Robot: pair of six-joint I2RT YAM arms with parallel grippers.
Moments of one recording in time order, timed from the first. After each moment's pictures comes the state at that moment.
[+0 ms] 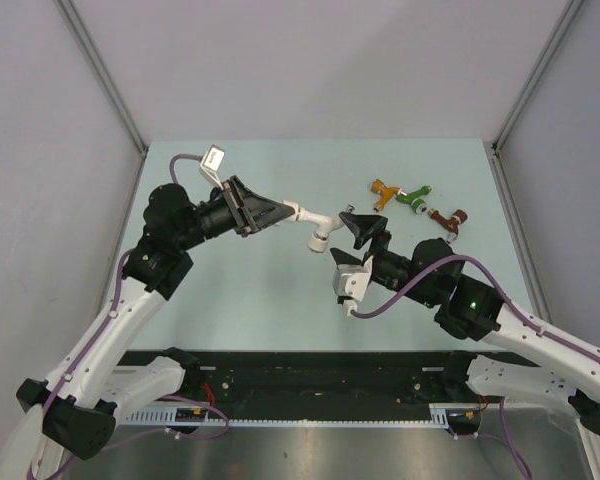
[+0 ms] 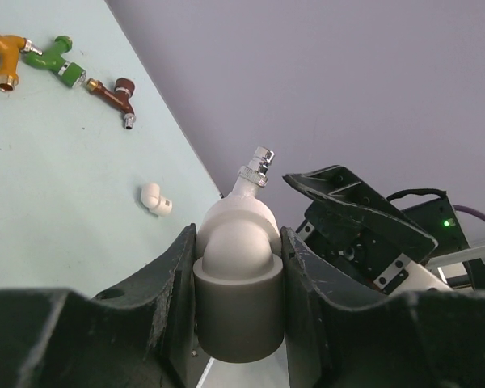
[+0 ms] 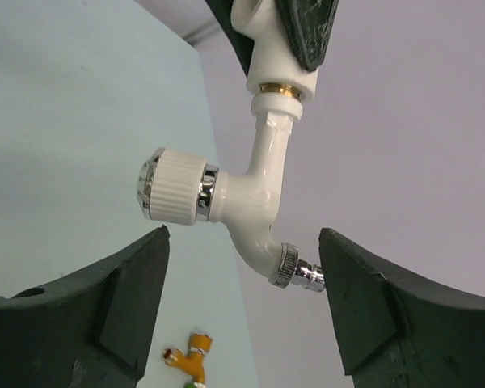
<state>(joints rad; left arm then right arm) -0.44 0.97 1.02 -0.06 0.58 -0.95 1.02 0.86 0.91 -0.09 -0.05 -1.02</state>
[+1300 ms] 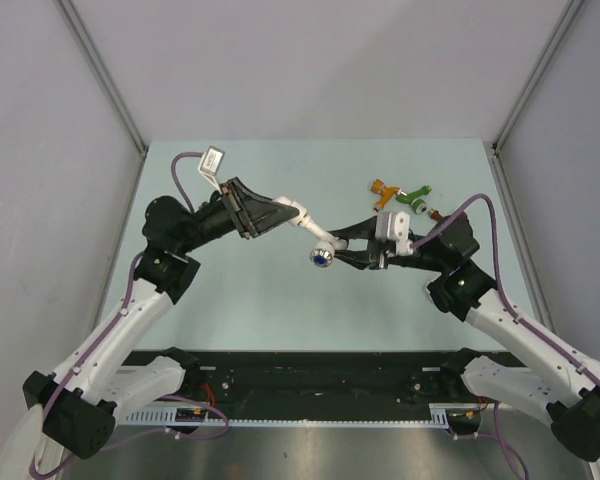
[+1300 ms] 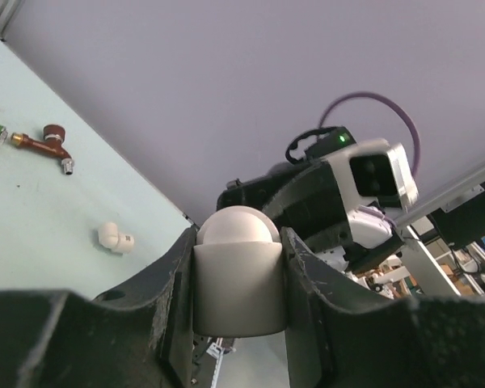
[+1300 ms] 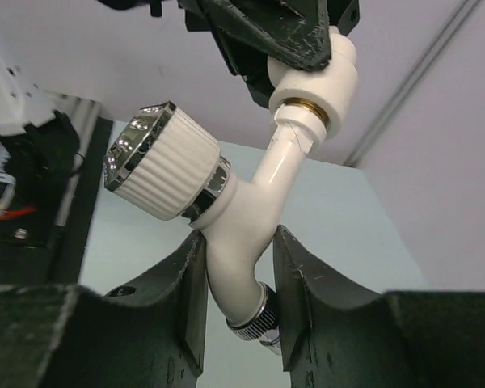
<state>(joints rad) -0.45 0.97 0.93 0.28 0.71 -1.00 0.69 0.92 0.81 0.29 -0.71 -0.35</state>
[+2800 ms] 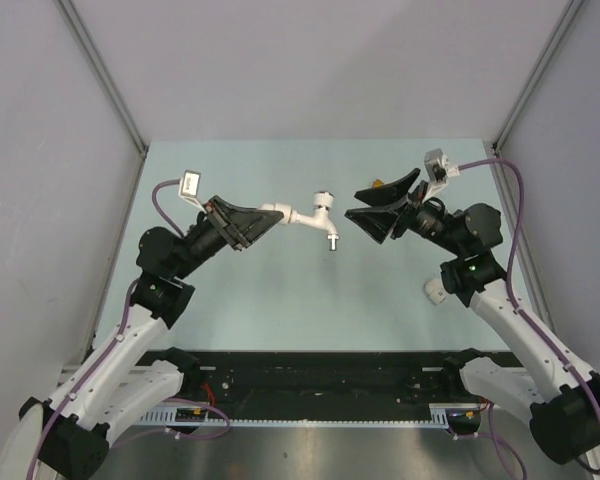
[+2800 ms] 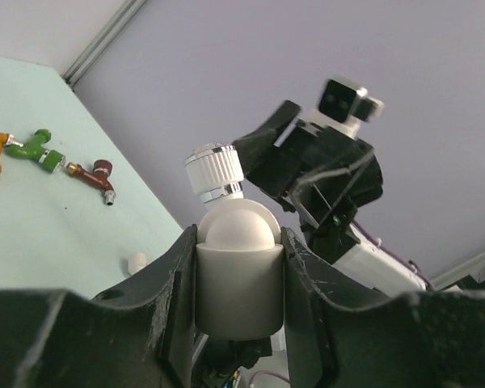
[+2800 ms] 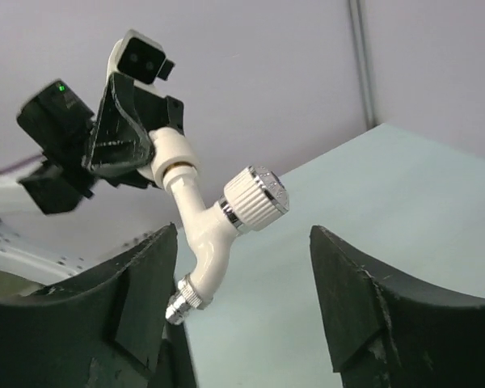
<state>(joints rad) -0.45 0.81 0.70 0.42 0.48 -1.03 0.40 1.01 0.82 0.57 -0.70 0.67</state>
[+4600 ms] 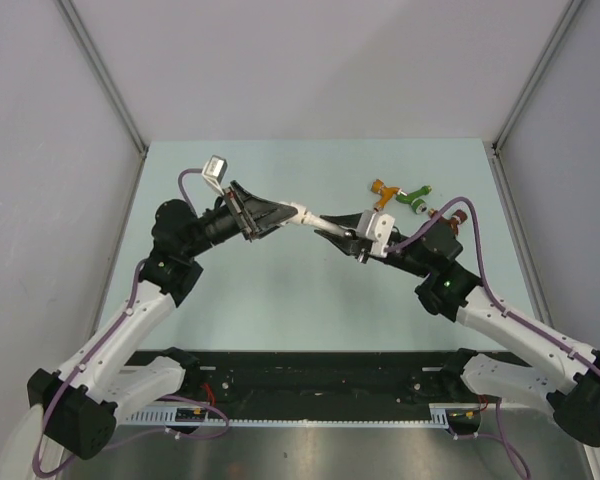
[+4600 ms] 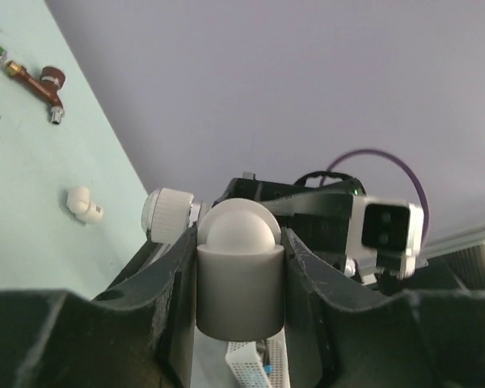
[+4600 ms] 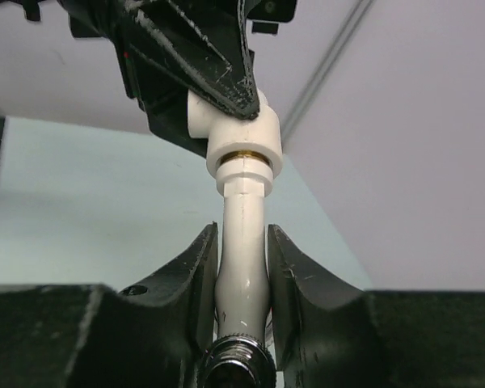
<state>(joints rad) -0.44 0.97 0.83 0.26 0.61 -1.28 0.79 1.00 0.80 0.40 -0.41 -0.44</state>
